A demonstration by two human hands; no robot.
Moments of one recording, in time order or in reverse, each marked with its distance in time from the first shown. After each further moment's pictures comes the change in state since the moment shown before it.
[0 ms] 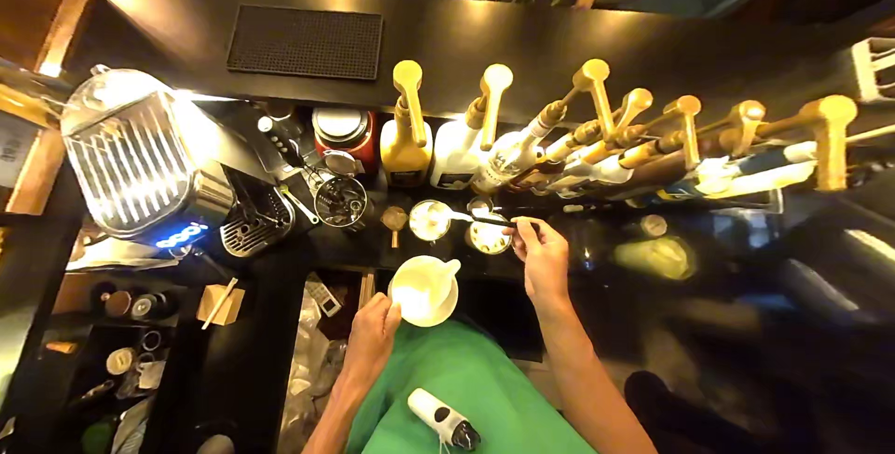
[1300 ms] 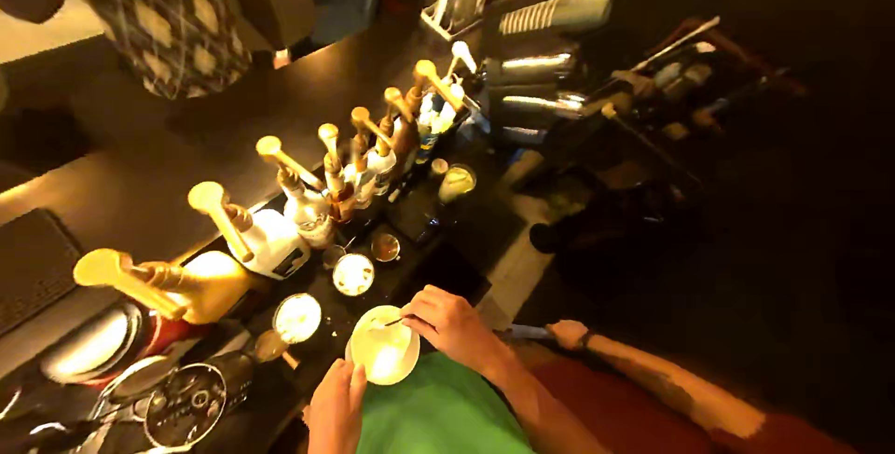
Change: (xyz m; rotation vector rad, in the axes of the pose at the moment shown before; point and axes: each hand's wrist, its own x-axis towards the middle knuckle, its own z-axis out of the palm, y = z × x) left_hand 0.075 0.057 0.010 0.186 -0.497 0.477; right_hand -0.134 -0.026 -0.037 -0.818 0.079 -0.394
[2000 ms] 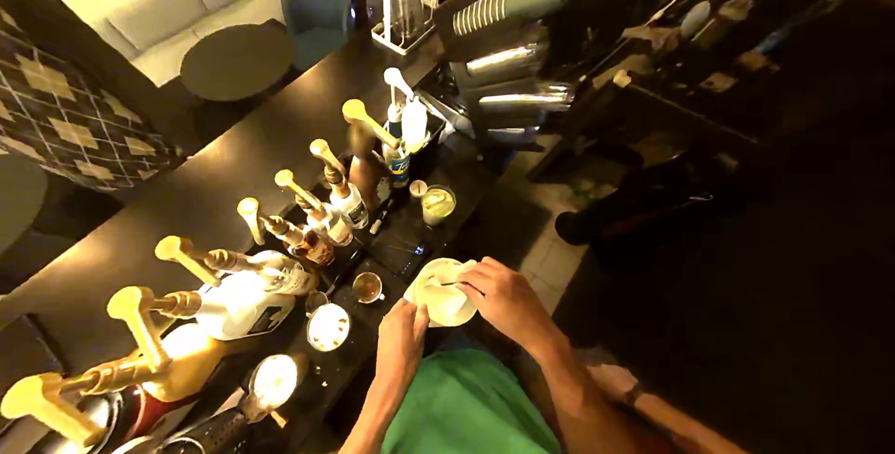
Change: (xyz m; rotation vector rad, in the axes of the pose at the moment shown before) left_hand 0.161 0.154 0.105 0.059 -0.163 0.176; right_hand -0.015 0.143 -0.114 -0.221 0.173 0.269
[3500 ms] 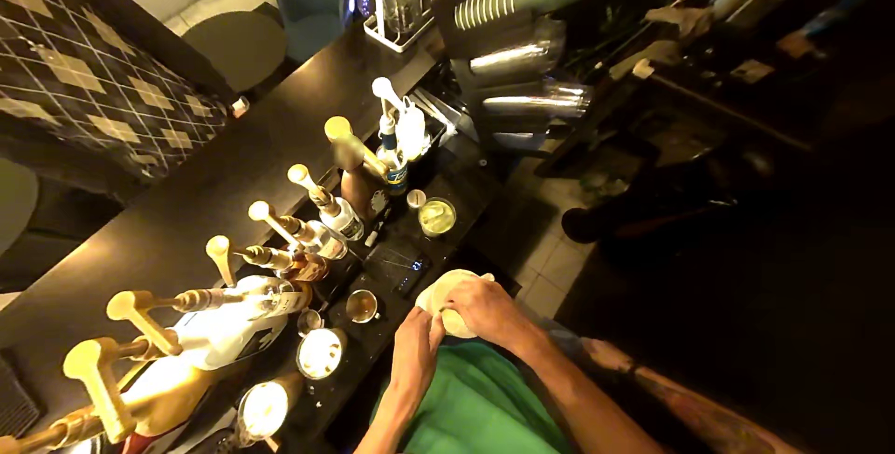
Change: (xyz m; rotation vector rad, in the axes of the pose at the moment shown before) left_hand 0.045 0.012 0.037 -0.005 -0.060 -0.012; right_hand 0.039 0.042 0.027 0.069 -0.428 0.008
